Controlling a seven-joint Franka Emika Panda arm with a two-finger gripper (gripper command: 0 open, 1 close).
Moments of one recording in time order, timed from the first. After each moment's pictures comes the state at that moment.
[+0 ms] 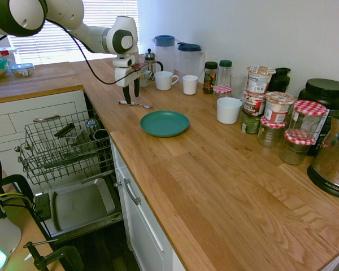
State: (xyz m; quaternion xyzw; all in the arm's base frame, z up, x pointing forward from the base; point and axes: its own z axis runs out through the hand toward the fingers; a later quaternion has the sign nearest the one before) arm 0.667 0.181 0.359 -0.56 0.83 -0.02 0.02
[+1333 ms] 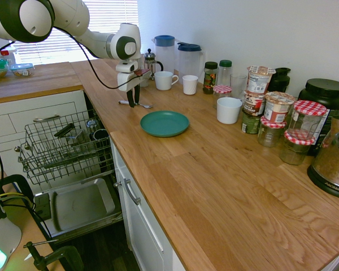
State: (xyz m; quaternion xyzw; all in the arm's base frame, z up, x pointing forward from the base) arm 0.674 0.179 0.337 -0.56 0.83 -0.01 0.00
